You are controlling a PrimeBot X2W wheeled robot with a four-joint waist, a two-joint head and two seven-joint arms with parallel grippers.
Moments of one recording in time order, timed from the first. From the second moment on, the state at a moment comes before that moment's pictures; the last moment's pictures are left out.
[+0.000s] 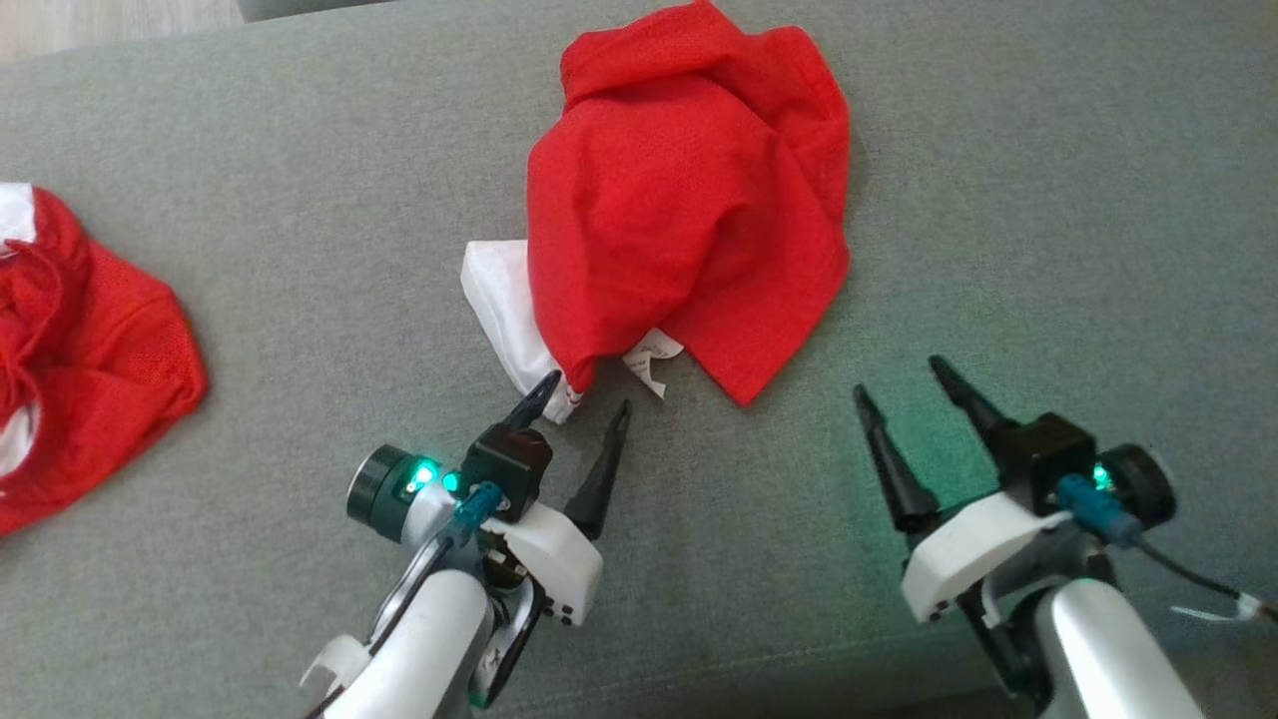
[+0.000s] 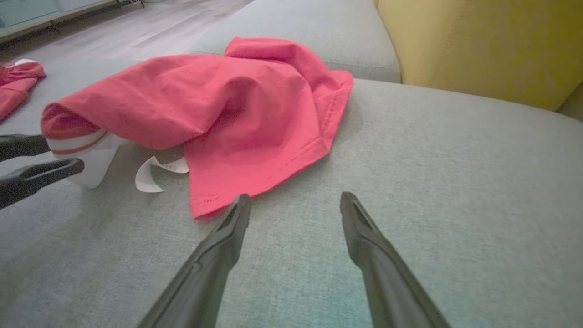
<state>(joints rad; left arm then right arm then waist) -0.31 0.11 -0.63 0.39 -0.17 0.07 -0.17 -0.09 -0.11 0.21 0.10 0.04 0.12 0.08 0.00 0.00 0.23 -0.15</state>
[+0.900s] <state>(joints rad) -0.21 0.12 -0.54 0.20 -0.24 0.16 -0.24 -0.37 -0.09 0.24 0.60 -0.02 0.12 0.06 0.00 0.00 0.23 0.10</state>
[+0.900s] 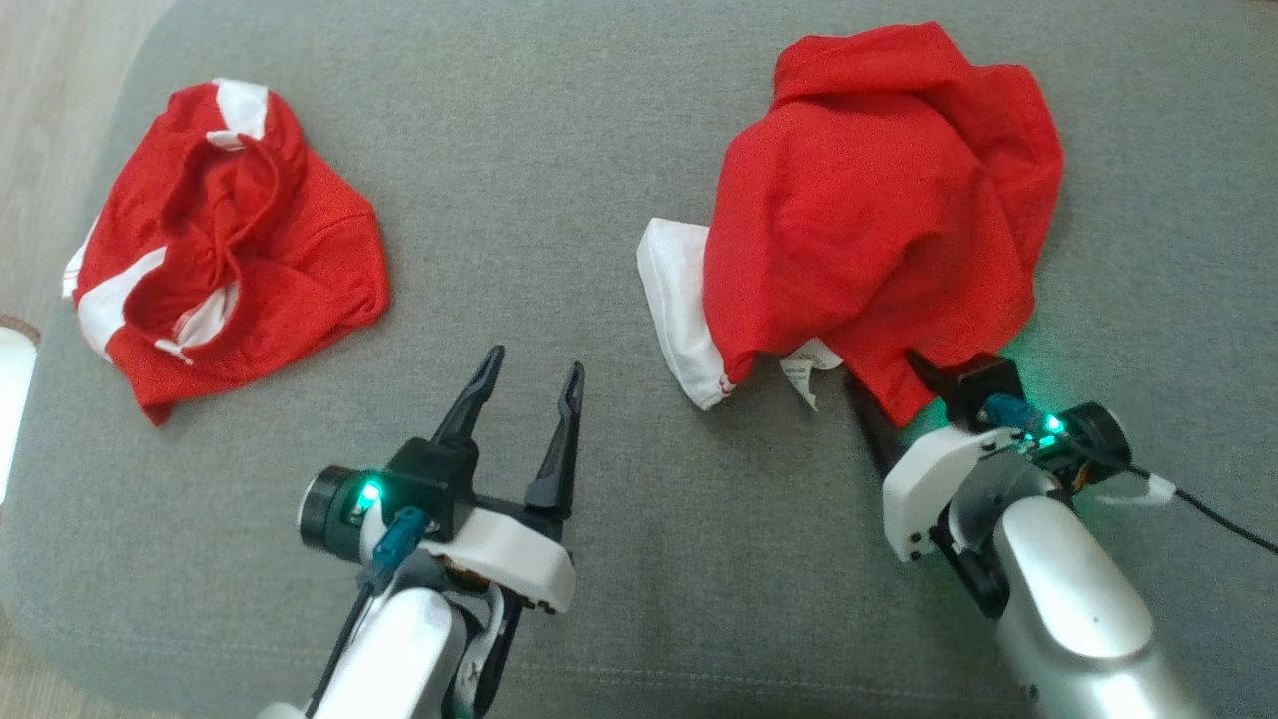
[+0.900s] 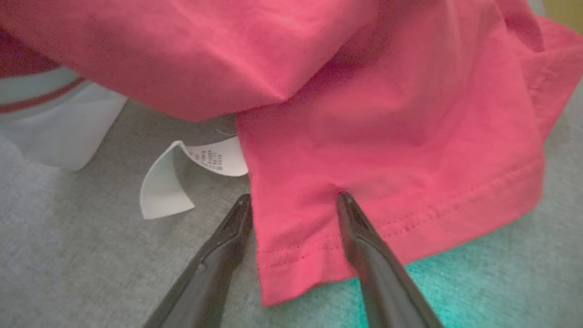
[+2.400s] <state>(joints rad) -0.17 0.16 -0.51 0.18 -0.28 0.19 -0.25 -0.08 -0.12 -0.18 0.15 -0.12 0.12 0.13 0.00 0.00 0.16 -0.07</state>
